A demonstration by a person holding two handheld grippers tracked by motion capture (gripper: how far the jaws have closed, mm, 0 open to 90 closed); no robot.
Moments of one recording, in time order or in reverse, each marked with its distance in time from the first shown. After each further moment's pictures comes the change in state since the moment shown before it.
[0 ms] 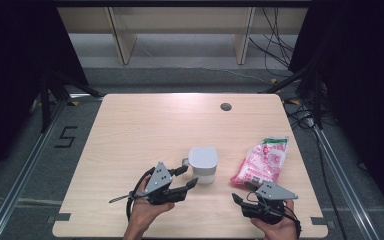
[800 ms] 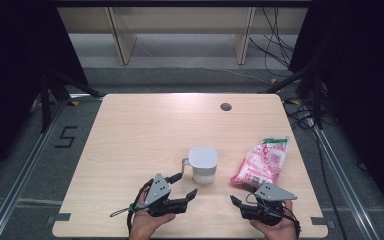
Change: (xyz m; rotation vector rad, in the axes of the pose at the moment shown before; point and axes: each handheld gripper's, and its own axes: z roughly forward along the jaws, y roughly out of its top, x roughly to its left) left arm -0.051 -0.026 -0.001 0.000 0.020 -0.492; right arm 0.001 -0.002 0.002 0.004 0.045 -0.031
